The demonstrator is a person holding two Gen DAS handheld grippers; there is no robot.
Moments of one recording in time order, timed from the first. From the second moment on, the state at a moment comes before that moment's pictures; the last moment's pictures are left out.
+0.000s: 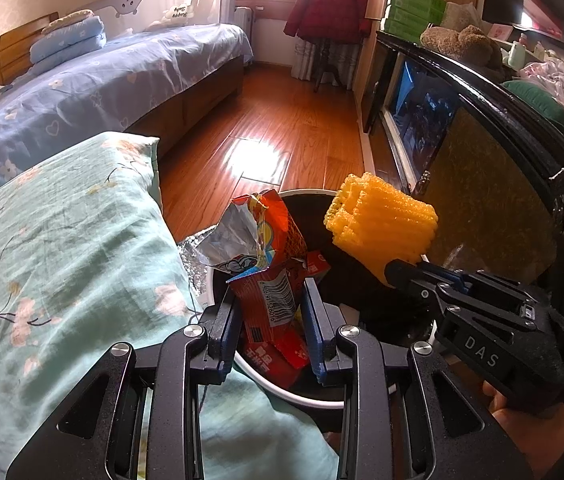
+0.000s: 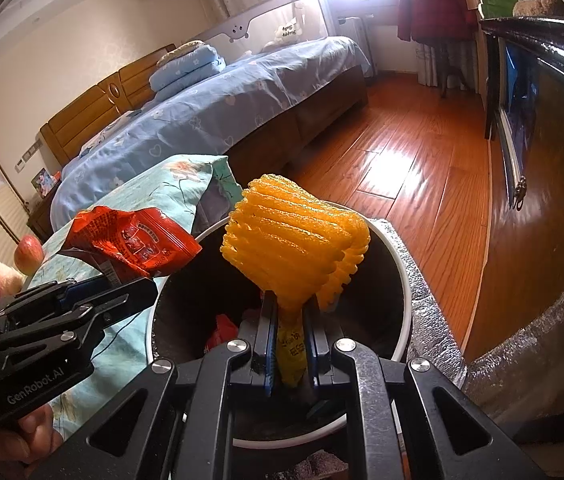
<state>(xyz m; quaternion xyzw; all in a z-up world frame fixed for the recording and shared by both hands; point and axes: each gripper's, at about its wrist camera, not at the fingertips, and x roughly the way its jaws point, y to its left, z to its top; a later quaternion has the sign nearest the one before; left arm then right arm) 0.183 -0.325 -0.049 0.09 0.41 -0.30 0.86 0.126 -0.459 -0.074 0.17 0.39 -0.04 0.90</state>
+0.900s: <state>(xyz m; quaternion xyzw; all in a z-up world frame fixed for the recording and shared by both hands) 0.130 -0.214 -0.018 0.01 0.37 -0.26 0.89 0.094 -0.425 -0.043 0.19 0.35 -0.03 0.92</state>
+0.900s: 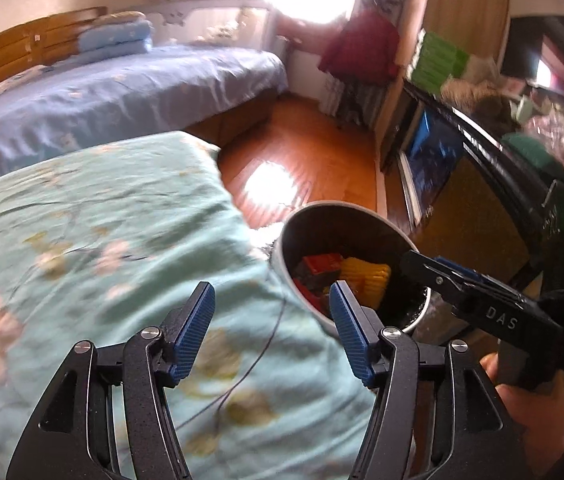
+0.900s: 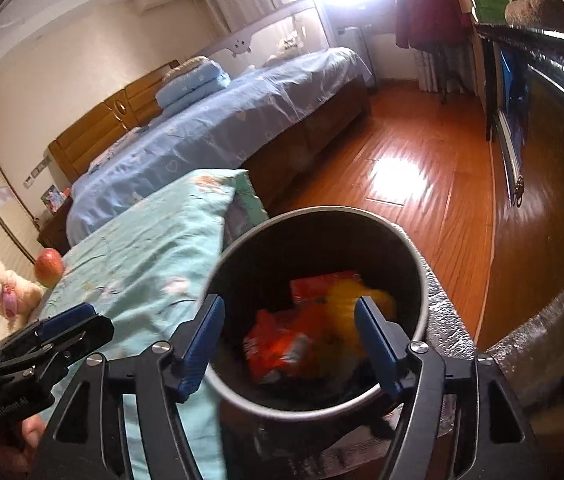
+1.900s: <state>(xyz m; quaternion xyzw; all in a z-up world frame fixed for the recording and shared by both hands) 0.001 -0.073 0.015 0.00 0.18 -0.06 0.98 0.009 -0.278 0.024 0.05 0.19 0.02 0.98</state>
